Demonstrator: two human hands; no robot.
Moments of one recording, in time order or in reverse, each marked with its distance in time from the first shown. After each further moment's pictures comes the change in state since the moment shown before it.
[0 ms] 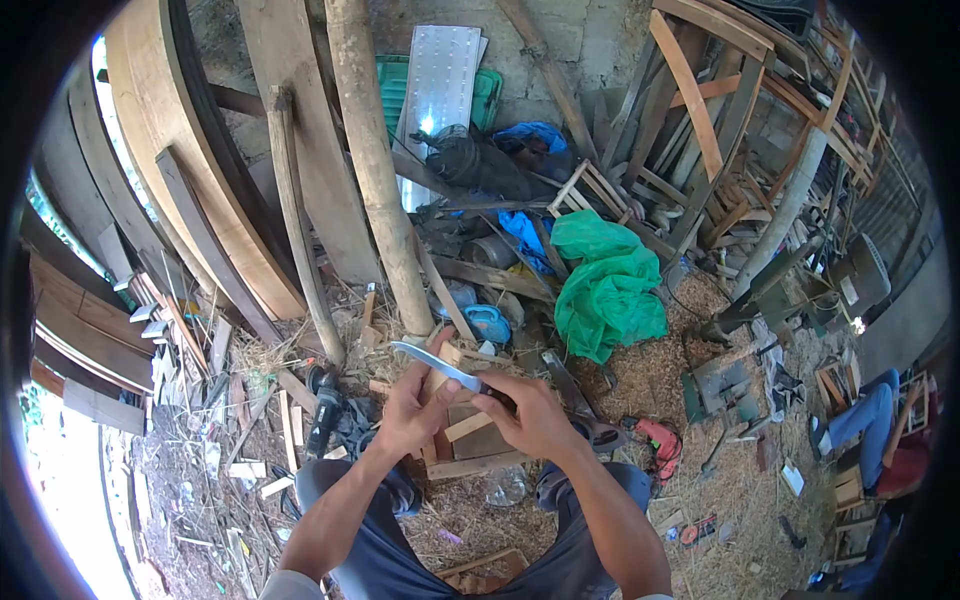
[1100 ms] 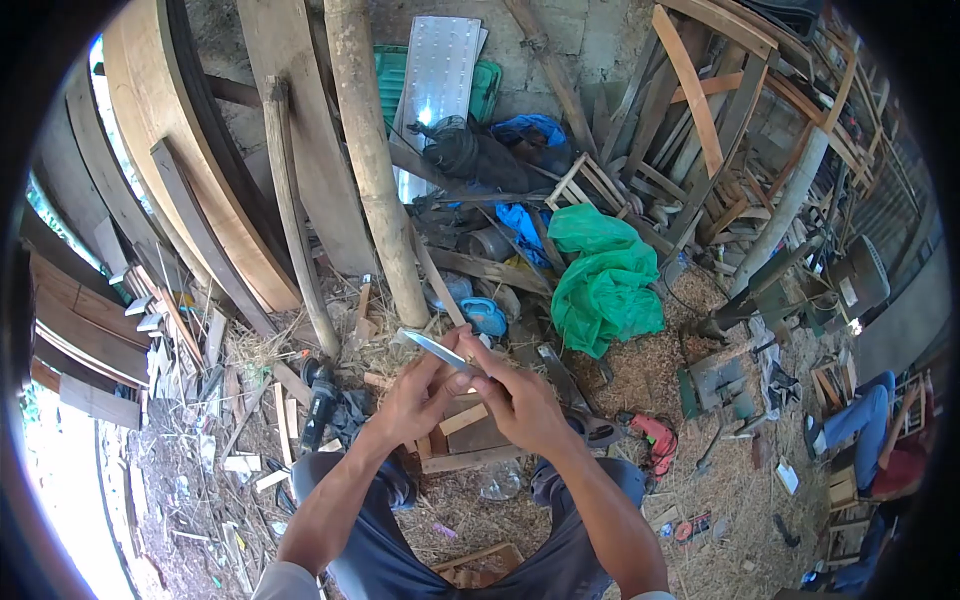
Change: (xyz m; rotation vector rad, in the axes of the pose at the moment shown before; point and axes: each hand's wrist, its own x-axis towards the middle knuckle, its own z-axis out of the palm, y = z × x) left_hand 0.012 -0.007 -0.002 0.311 -0.199 -0.069; right_hand 0.007 0.000 -0.002 0.175 -0.009 -0.060
